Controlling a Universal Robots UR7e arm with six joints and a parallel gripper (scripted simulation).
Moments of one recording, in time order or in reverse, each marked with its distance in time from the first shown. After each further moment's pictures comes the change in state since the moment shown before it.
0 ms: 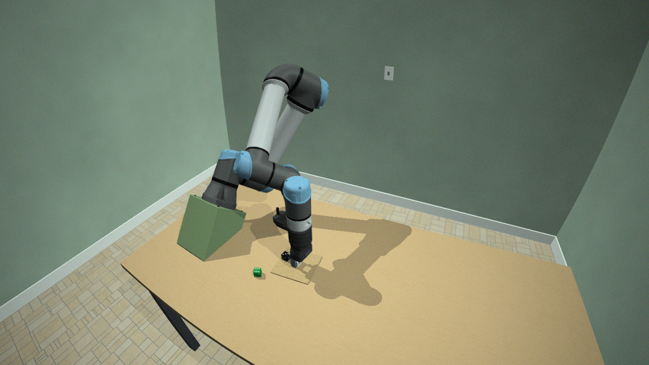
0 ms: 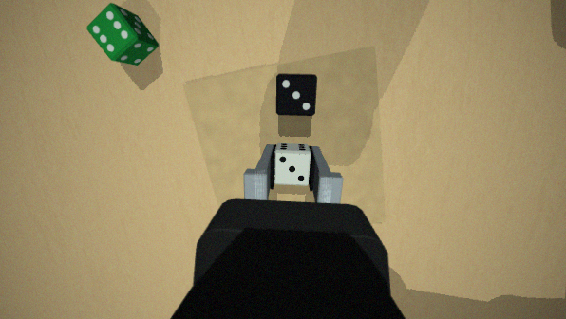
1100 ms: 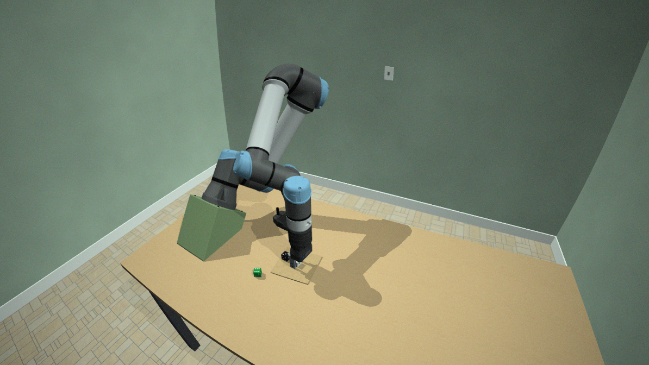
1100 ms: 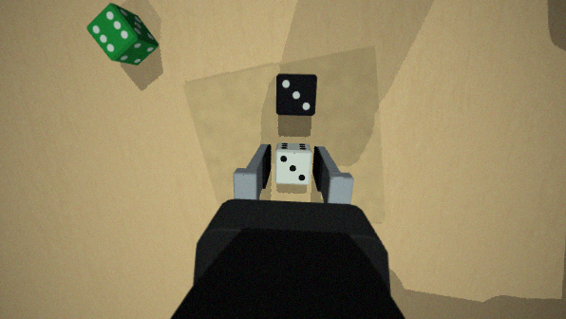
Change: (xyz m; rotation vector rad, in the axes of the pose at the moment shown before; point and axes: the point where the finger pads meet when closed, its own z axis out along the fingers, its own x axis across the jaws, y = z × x) arm 0.000 0.000 0.000 0.000 0.000 0.000
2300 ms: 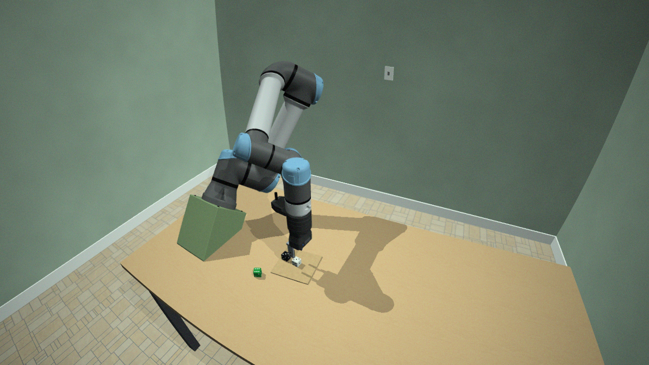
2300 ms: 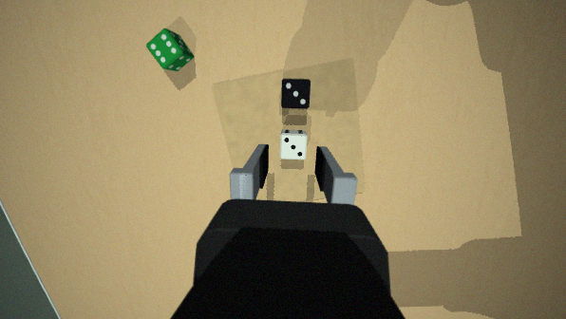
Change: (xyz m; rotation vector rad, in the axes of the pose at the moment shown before) arm -0.001 0.001 -0.058 -0.004 -0.003 0.000
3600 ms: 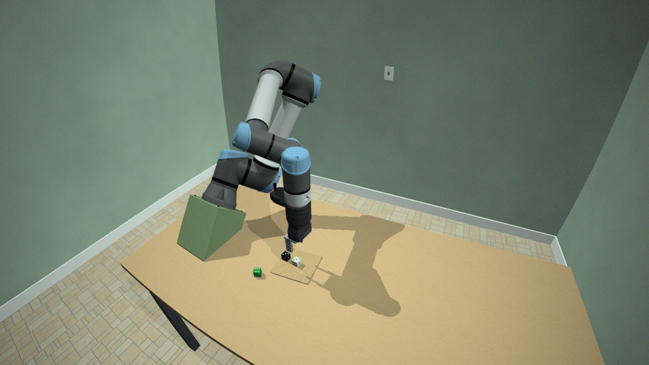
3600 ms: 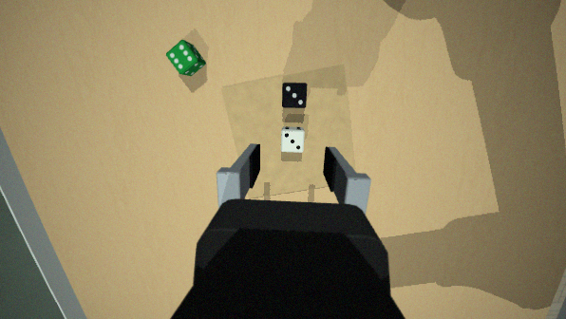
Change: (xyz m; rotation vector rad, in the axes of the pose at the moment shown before) arm 0.000 -0.001 -0.032 0.003 0.003 0.003
